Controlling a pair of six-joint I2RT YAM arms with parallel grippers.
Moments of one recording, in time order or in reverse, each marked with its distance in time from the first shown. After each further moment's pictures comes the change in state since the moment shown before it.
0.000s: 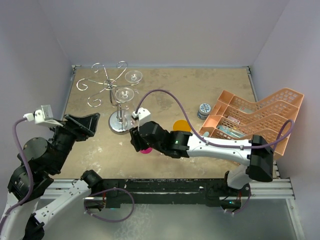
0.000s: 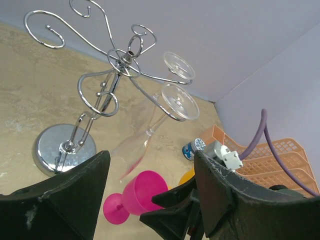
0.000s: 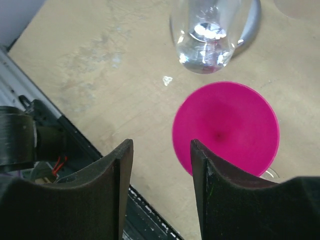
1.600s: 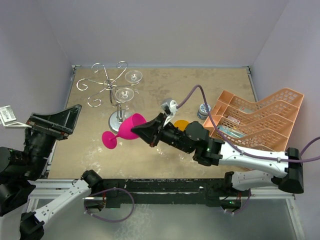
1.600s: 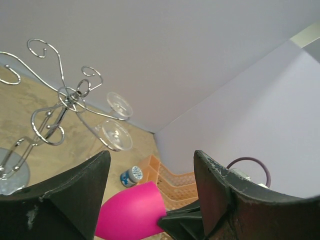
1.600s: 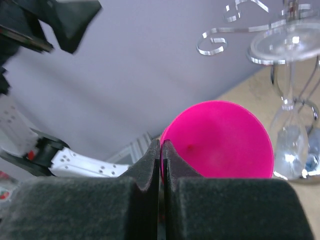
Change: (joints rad) left arm 0.000 0.031 0.216 0.021 0.014 -0.143; right arm 0.000 -0.334 -0.241 0.562 -0.203 -0.021
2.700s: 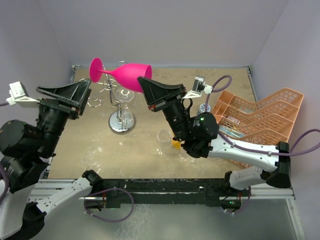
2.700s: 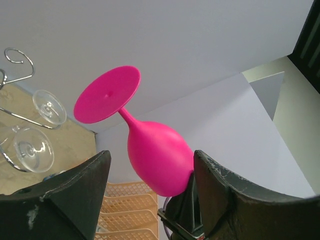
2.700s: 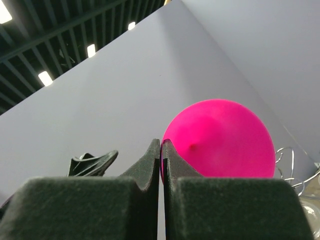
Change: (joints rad) left arm 0.000 0.202 0.115 0.142 0.015 -0.310; right arm 0.000 0.142 0.250 0.562 0.402 0.012
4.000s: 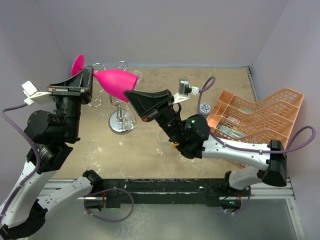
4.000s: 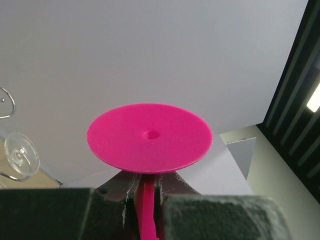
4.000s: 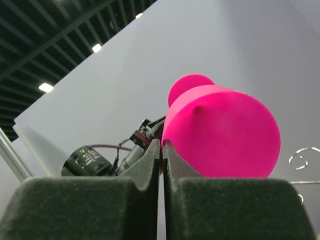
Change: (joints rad) left arm 0.000 0.089 -0.190 0.423 -0.251 -0.121; right arm 0.000 0.068 -0.027 0.072 -0.219 0.193
